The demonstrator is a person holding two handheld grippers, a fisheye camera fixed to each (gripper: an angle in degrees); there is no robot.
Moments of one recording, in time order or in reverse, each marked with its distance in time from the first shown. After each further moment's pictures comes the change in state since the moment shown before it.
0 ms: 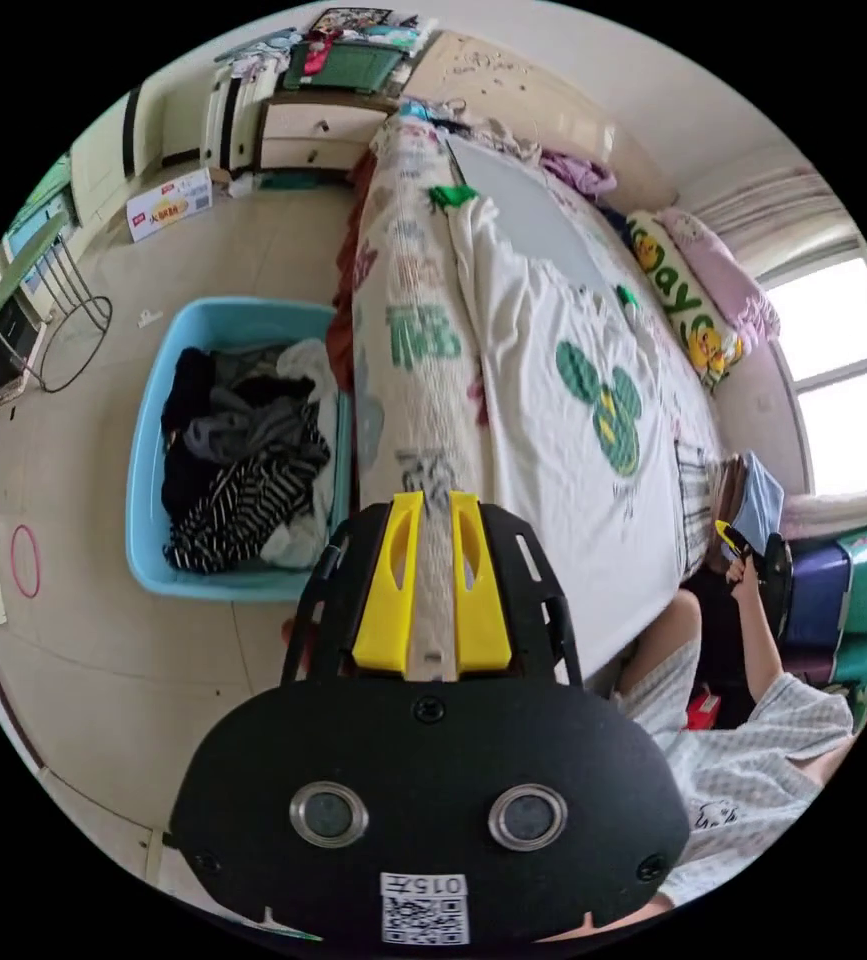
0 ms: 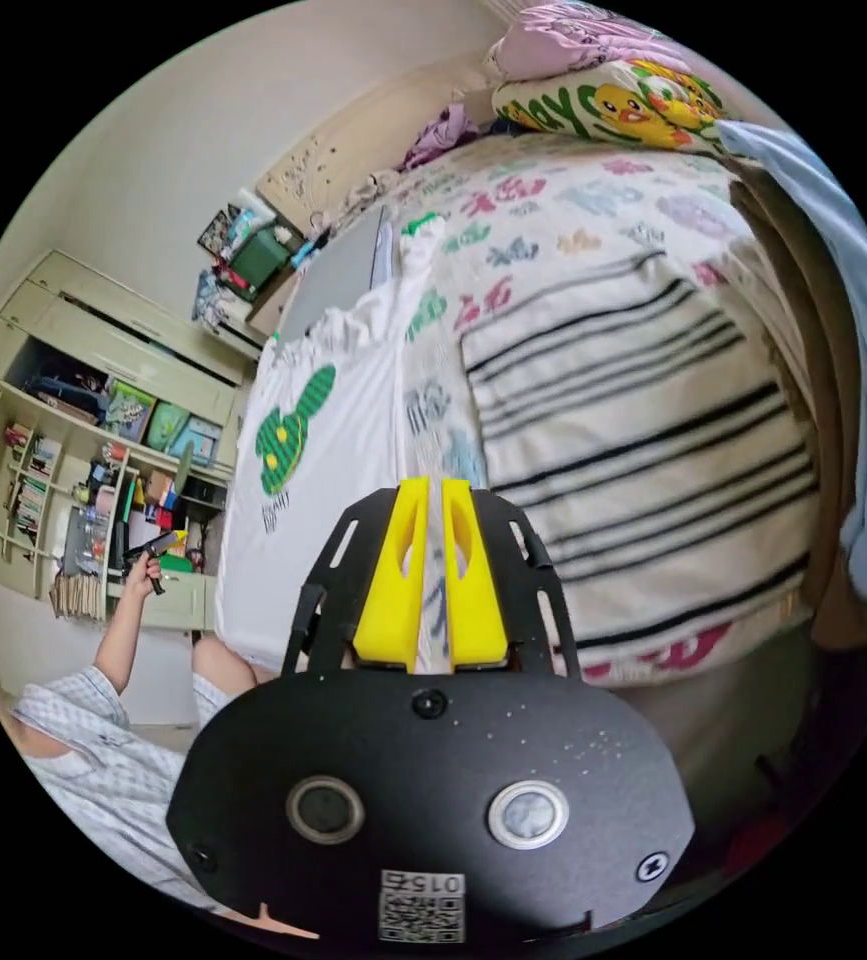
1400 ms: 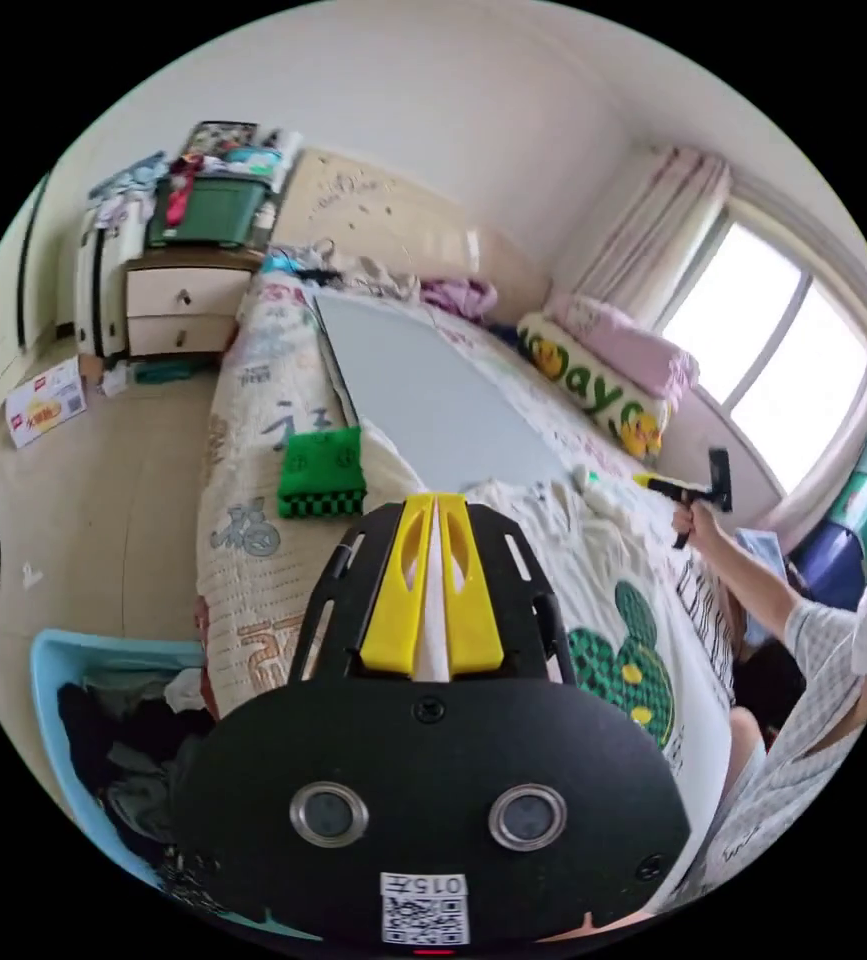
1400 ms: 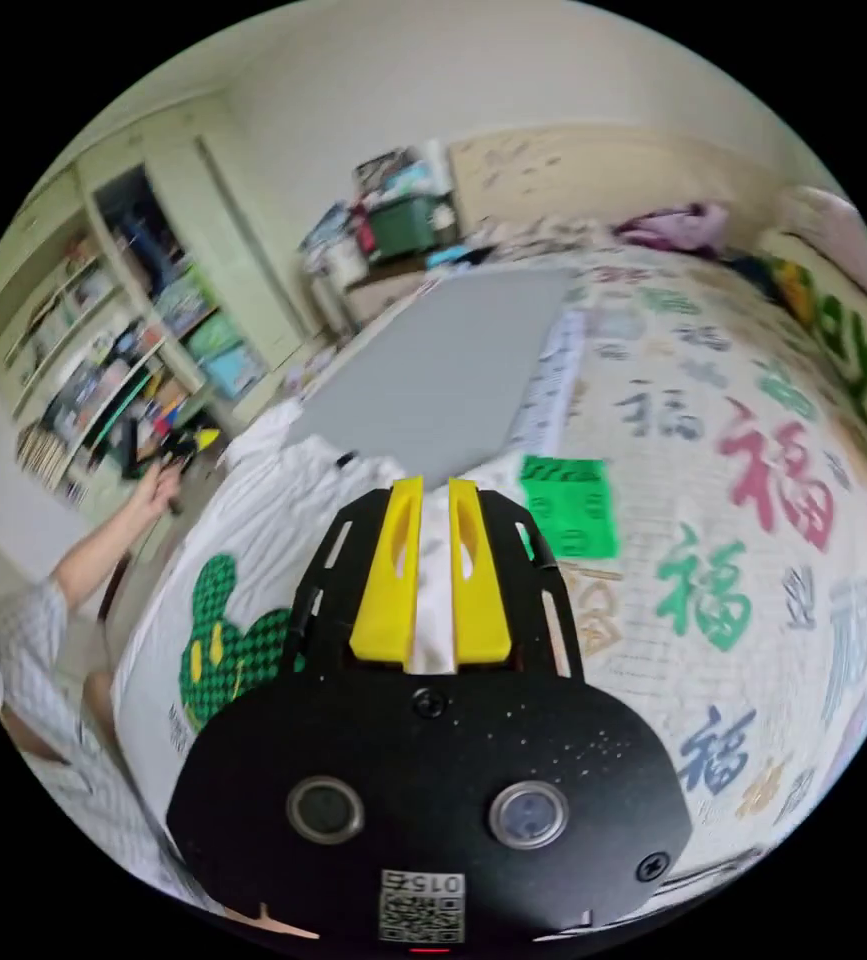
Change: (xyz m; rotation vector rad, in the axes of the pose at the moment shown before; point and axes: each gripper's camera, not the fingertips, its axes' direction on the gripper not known) left arm -0.007 -0.071 0.144 0.486 0.156 0.127; right arm -0.062 -0.116 0.286 0.134 0.108 -0.360
